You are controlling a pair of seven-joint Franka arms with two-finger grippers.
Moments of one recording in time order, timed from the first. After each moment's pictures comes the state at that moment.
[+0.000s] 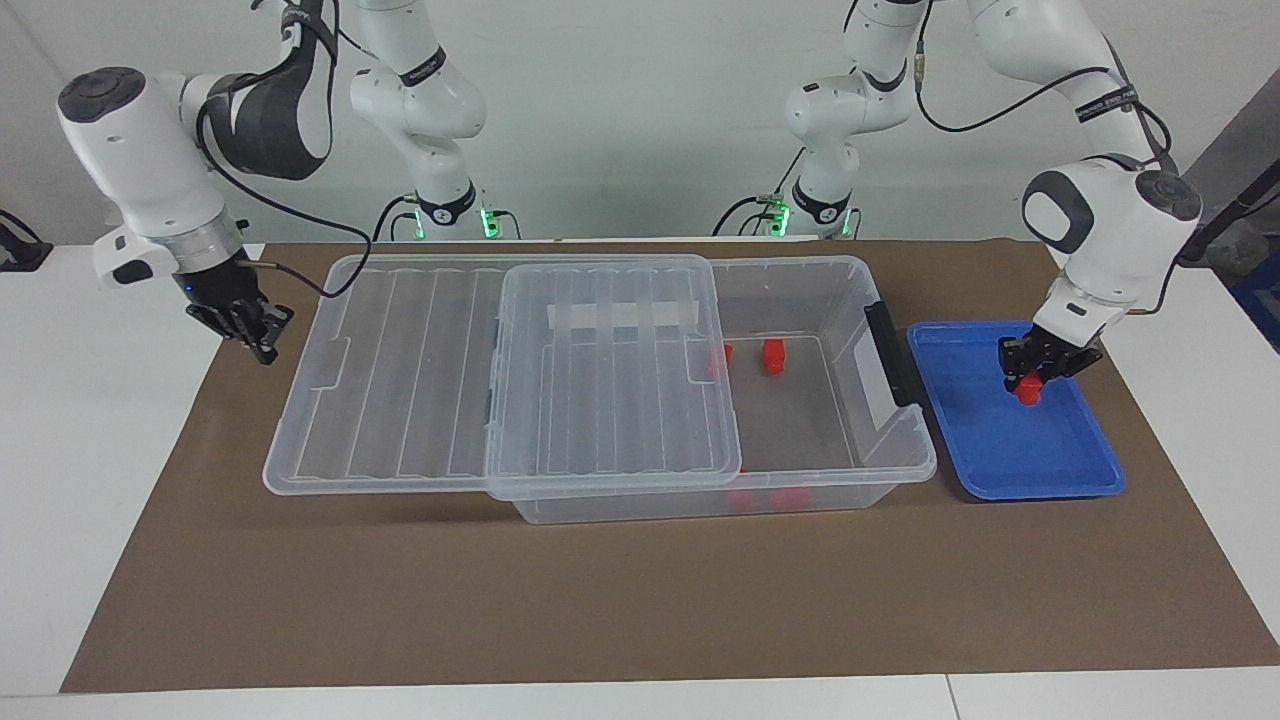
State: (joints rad) left arm 0.16 0.12 0.05 -2.05 -0.02 2.26 0.37; right arm -0.29 0.00 0.09 -1.92 -0.01 2.04 0.06
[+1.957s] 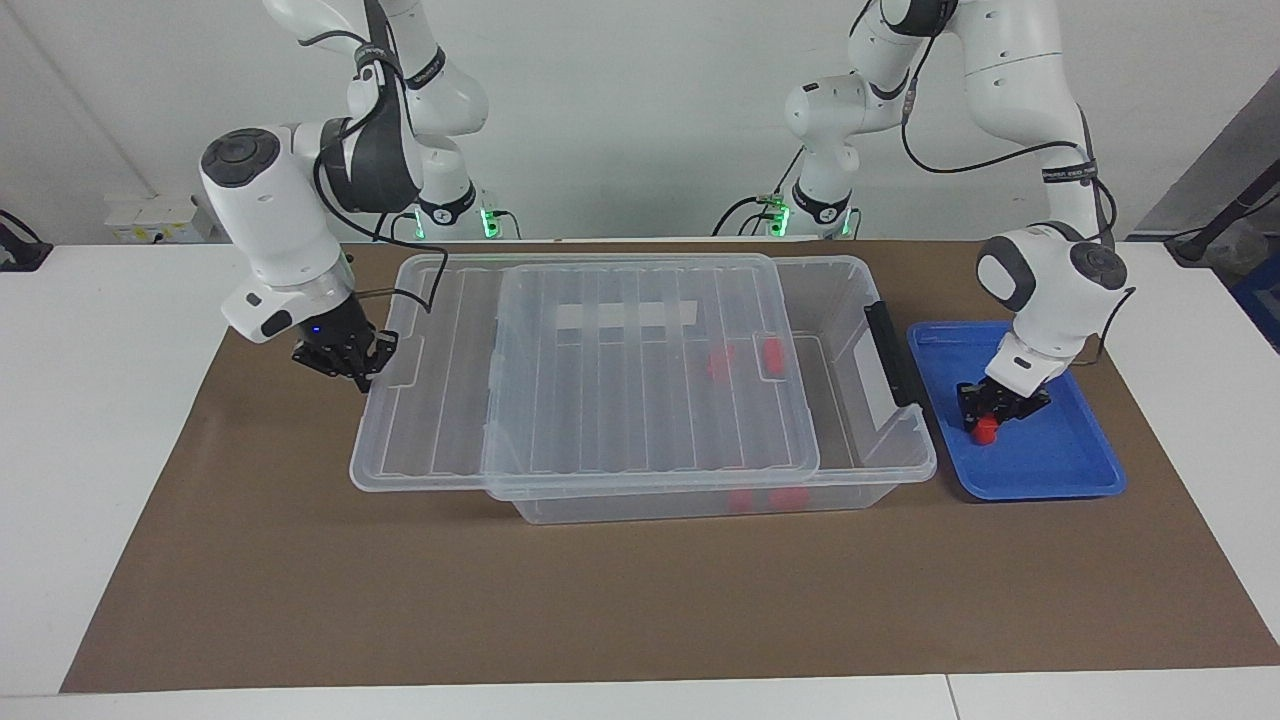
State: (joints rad) left arm 0.13 0.26 0.03 -2.12 -0.05 2.49 0.35; right arm -0.07 0.06 0.12 -1.92 -0.01 2.06 -0.03
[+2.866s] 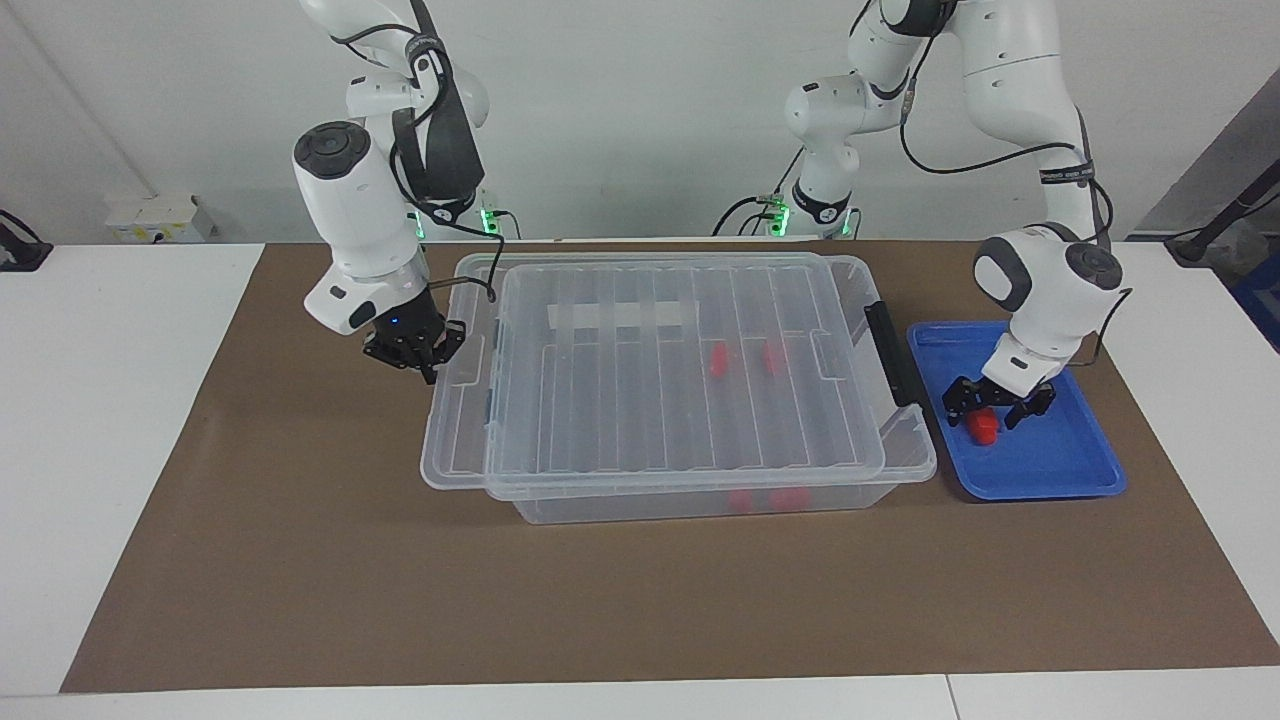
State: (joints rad) left arm 0.13 0.26 0.03 -2.12 -0.05 2.50 0.35; right arm 0.06 0.05 0.12 -1.92 -0.01 2.06 0.05
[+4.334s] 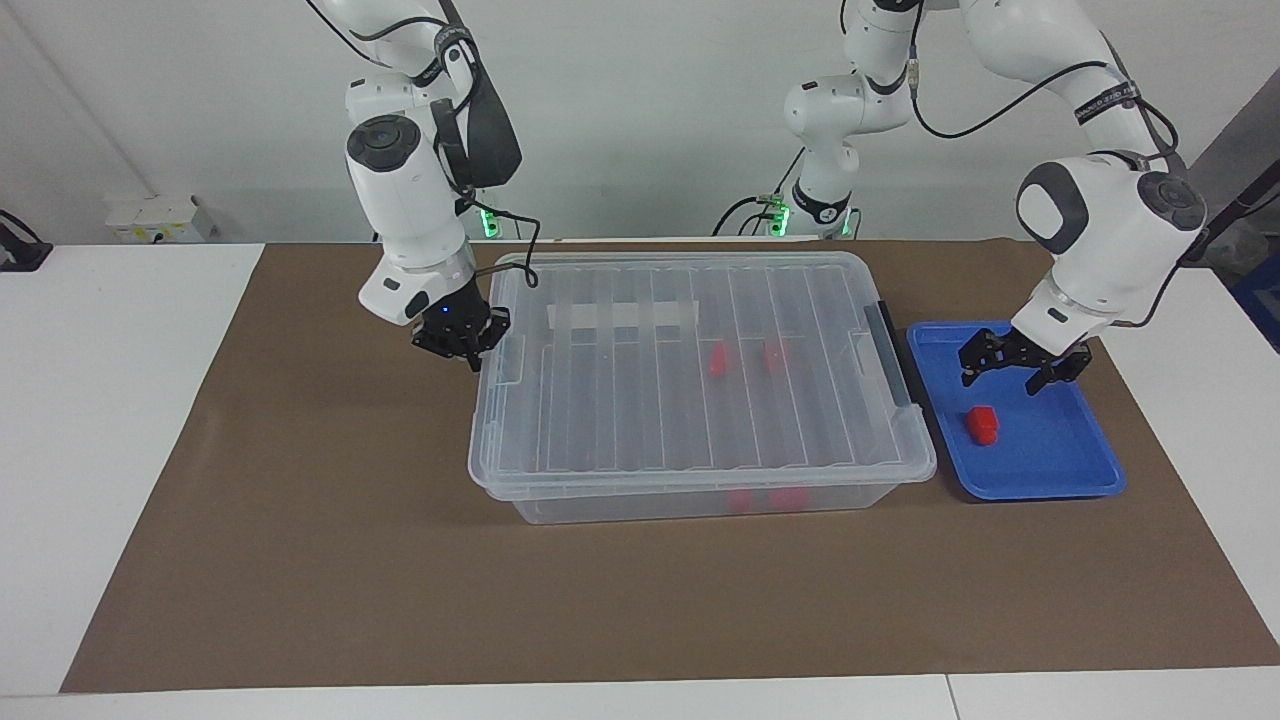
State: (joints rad) left arm 0.08 0.15 0.01 -1.87 -0.05 2.04 0.35; right arm 0.13 0.04 0.12 -1.94 0.04 2.06 0.08
